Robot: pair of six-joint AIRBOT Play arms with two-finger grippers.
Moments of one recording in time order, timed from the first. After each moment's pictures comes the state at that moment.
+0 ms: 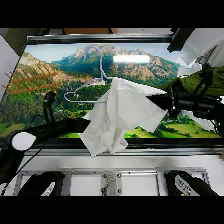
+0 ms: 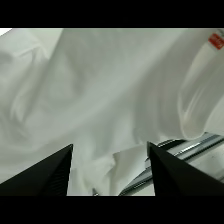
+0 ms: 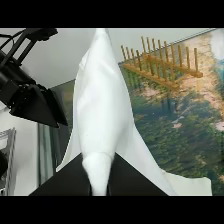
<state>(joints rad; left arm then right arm) -0.34 -0.66 0.62 0.95 -0.84 -1.58 -0.22 -1.08 0.87 0.00 1.52 0.04</state>
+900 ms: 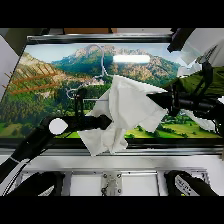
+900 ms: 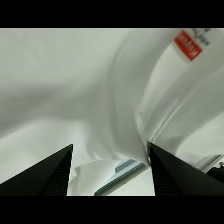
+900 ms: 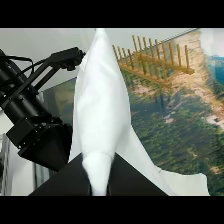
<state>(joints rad) -0.57 -0.97 0.76 0.95 -0.73 -1.69 -0.22 -1.07 0.87 0.00 1.49 0.07</state>
